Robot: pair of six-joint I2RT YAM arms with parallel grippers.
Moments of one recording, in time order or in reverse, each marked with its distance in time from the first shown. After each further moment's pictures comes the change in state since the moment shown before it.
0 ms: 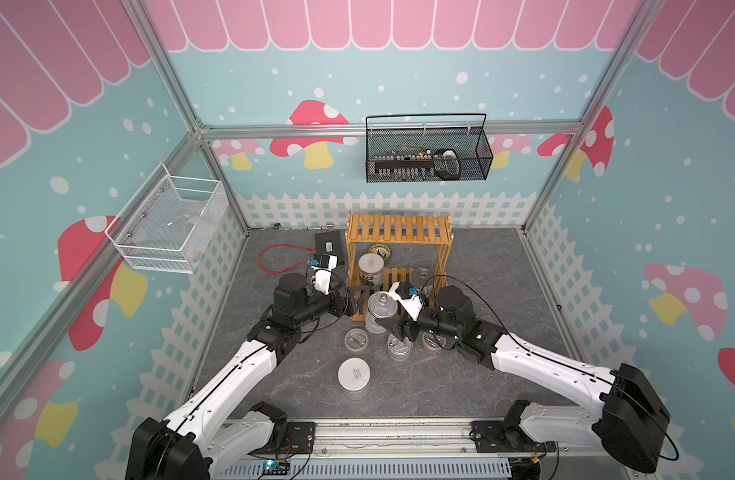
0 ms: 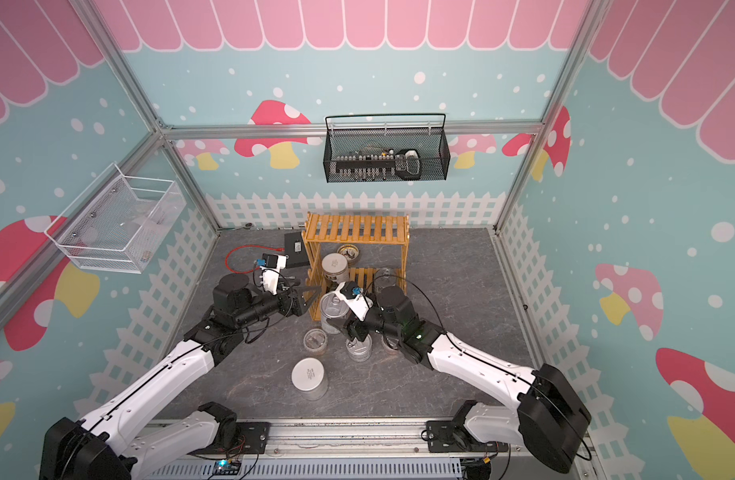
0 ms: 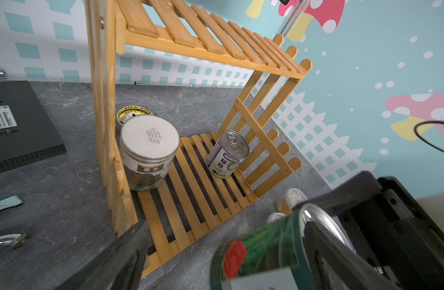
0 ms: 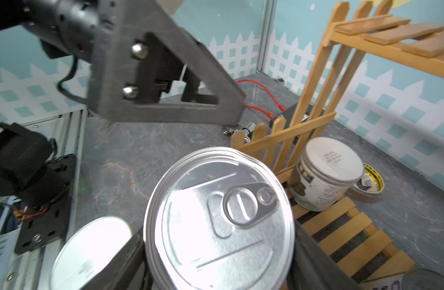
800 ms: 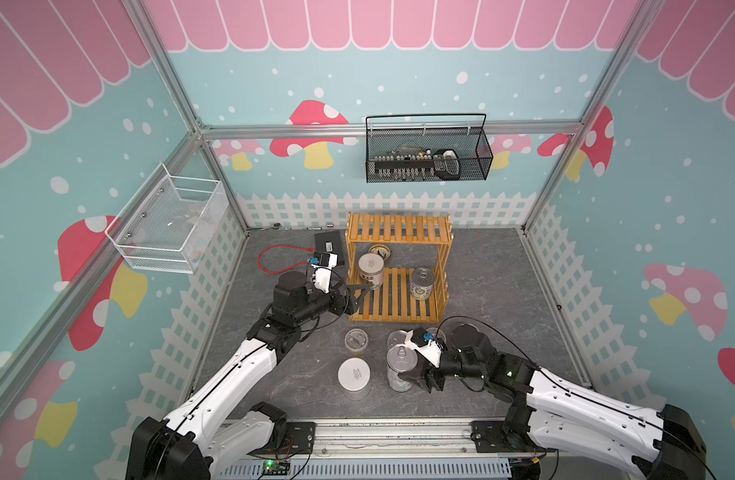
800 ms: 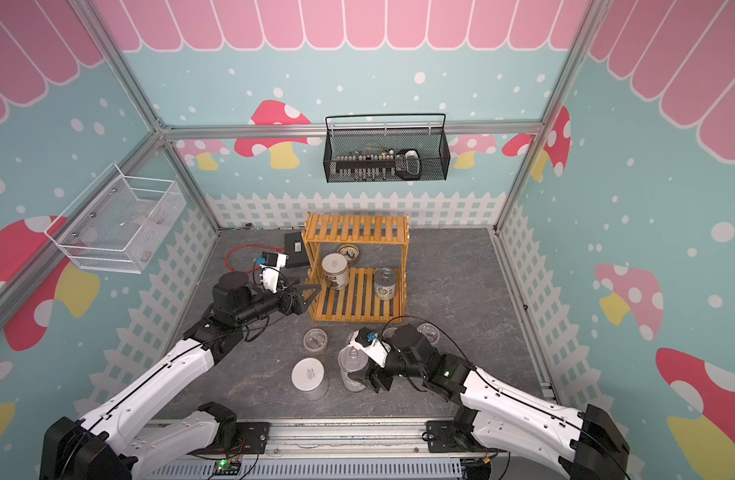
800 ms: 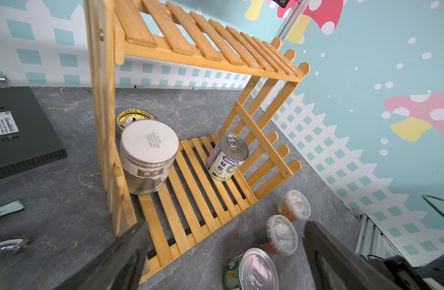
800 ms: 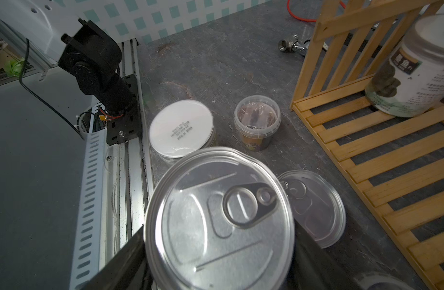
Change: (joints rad) left arm 0.001 0.007 0.020 -0.008 0.000 0.008; right arm 0.114 -0.323 -0.253 -0.295 -0.019 0.079
